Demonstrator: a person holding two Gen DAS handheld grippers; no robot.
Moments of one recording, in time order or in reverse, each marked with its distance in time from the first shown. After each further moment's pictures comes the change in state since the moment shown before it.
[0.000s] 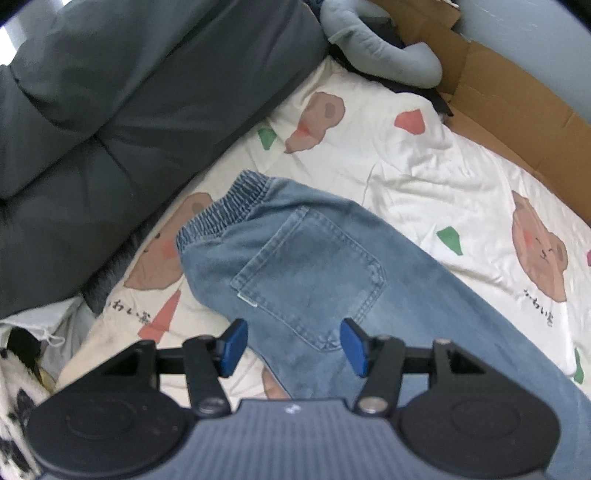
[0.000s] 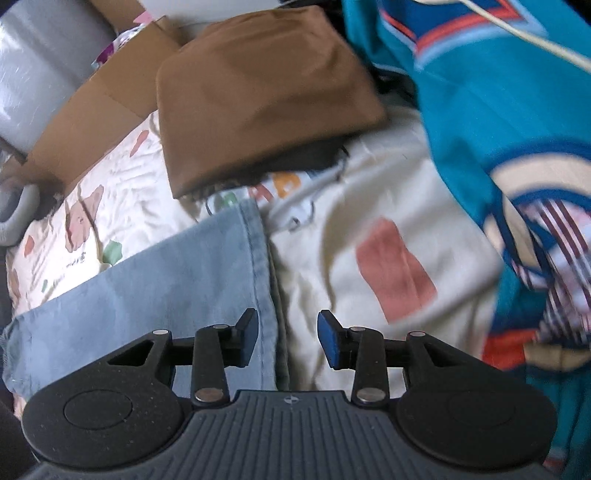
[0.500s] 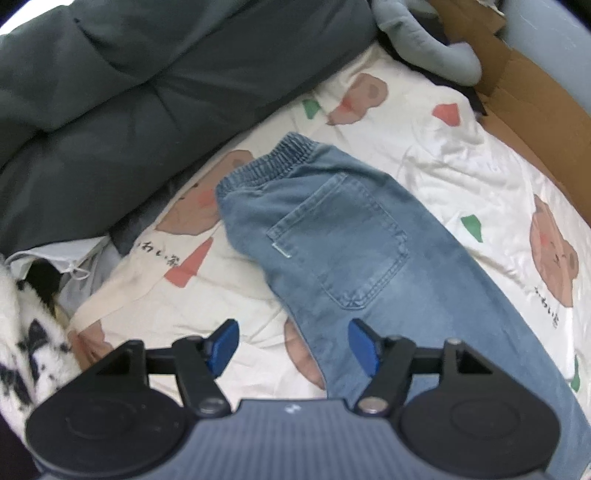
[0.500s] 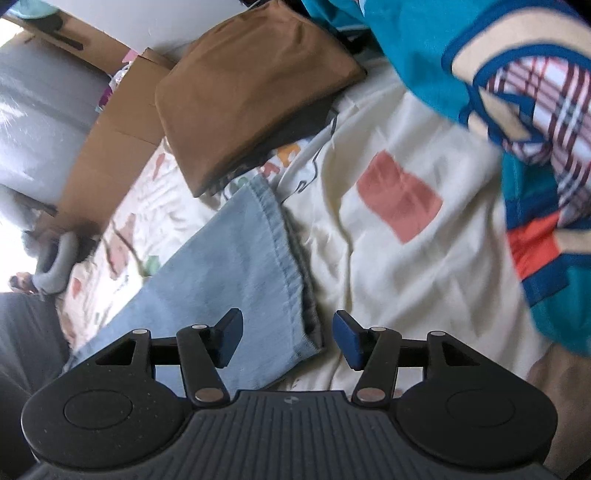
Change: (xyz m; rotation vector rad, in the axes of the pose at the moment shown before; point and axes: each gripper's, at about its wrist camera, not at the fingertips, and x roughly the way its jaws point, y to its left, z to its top) left arm -0.022 0.026 -0.033 -0.127 0.061 0.058; right arm 0.006 -0.024 -0.043 0.226 -0.012 0.212
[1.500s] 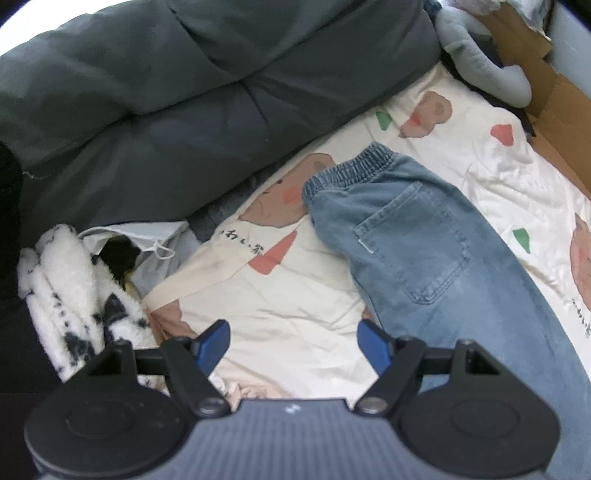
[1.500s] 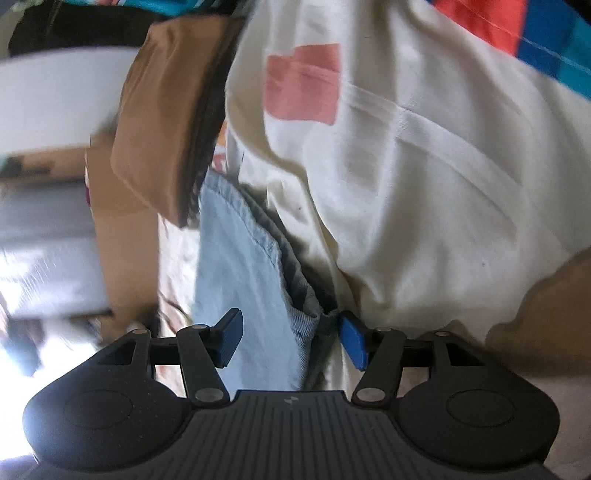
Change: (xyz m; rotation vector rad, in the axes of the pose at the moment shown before) left arm -0.038 0.064 -0.020 -0.078 -0.010 0.130; right arm 0.059 -0.063 -0.045 0.508 -0.009 0.255
